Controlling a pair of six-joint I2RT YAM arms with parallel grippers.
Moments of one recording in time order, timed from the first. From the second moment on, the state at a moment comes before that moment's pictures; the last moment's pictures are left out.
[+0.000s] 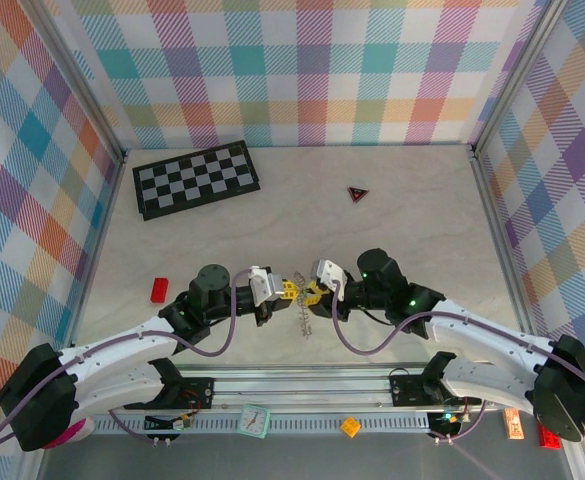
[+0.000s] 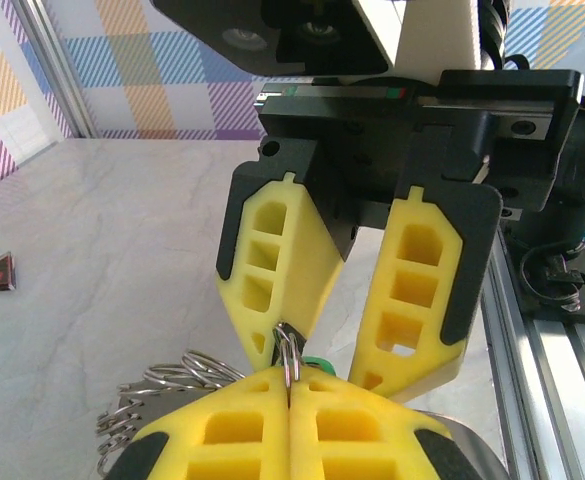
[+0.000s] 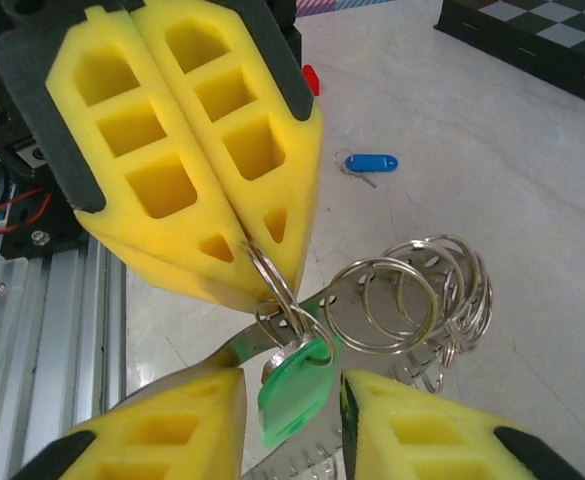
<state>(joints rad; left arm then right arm) -0.81 0.98 0.40 0.39 0.47 0.21 0.84 1.02 0.57 -0.04 -0.46 -0.21</state>
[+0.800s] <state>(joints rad) -0.81 1.00 0.40 0.39 0.46 0.23 0.84 1.05 0.61 -0.16 -0.46 -0.26</state>
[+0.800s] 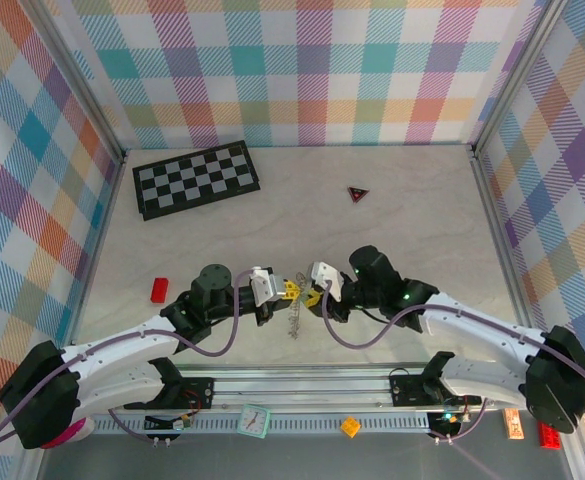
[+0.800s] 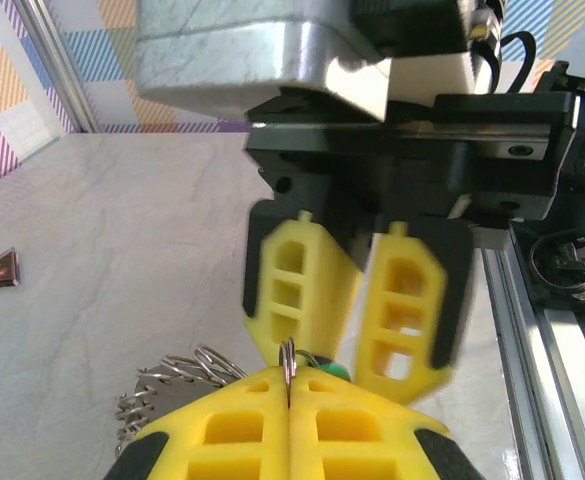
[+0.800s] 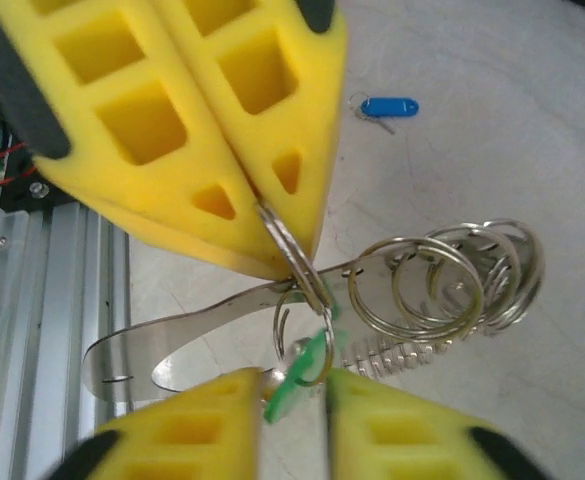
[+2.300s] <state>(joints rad) -0.77 1.03 0.37 0.60 0.65 0.15 0.81 0.97 0.58 0.00 -0.60 -0.23</state>
